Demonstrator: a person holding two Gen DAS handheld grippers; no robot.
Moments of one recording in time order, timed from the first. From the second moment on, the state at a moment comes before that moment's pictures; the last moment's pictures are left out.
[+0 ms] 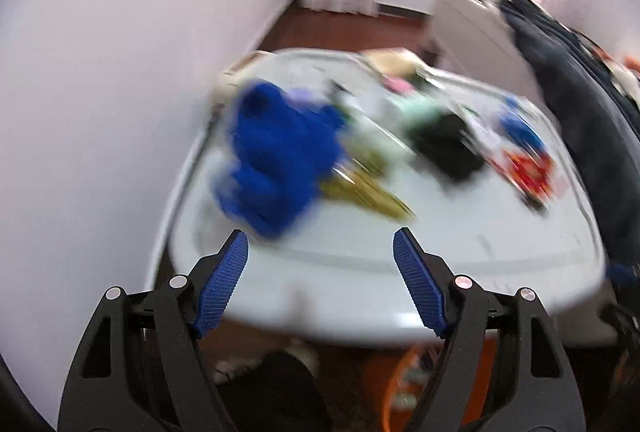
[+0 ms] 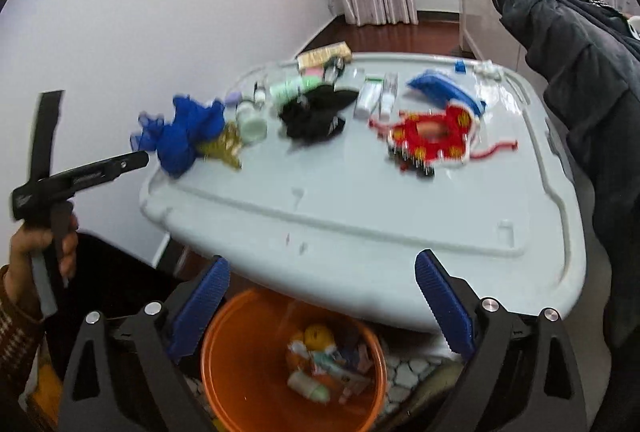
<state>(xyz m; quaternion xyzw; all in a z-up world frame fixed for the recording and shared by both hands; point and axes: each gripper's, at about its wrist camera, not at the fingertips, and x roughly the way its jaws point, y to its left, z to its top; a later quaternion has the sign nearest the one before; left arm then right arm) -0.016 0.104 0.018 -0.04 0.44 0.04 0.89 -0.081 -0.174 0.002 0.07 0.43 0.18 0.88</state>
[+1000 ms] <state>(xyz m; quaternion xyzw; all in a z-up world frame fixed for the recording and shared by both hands) 0.083 0.132 -0.026 -0.09 0.46 0.12 0.87 0.155 -0.214 -0.025 -0.08 0.45 0.06 0.89</state>
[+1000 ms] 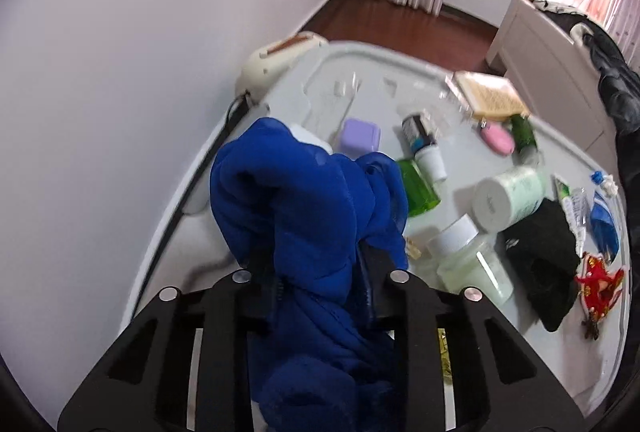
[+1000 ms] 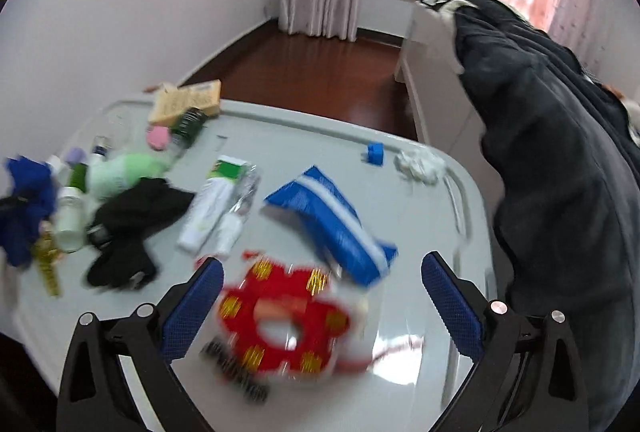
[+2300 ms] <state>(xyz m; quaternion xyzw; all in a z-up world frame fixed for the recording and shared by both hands) 0.005 0.017 0.032 0.00 0.37 -0.13 0.92 0.075 -0.162 0.033 0.01 0.43 0.19 0.88</state>
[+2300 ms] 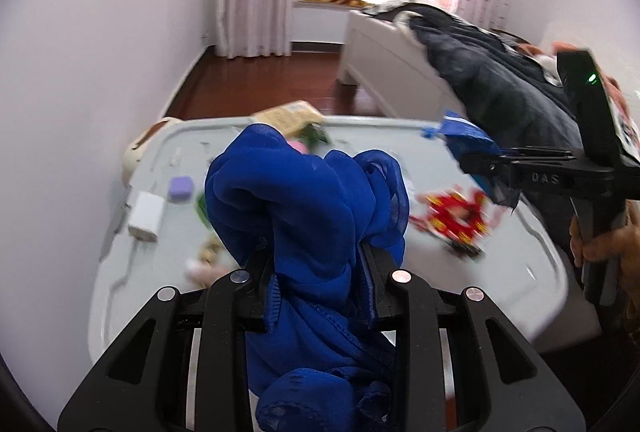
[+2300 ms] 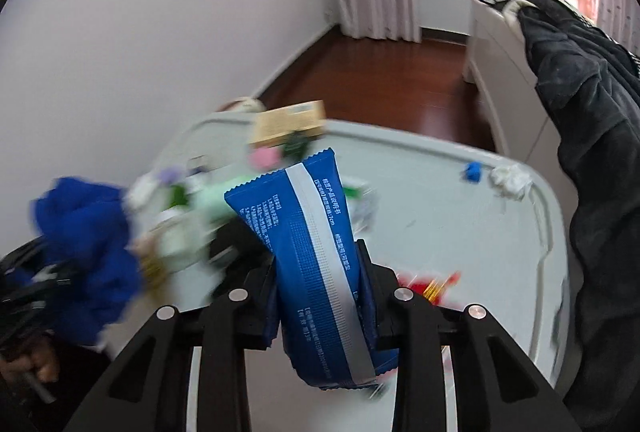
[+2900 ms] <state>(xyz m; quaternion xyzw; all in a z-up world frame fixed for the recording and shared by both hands) -0.147 -0.023 -0.071 0.05 0.53 -0.17 0.83 -0.131 -0.144 -0.136 0.07 0.63 0.16 0.76</state>
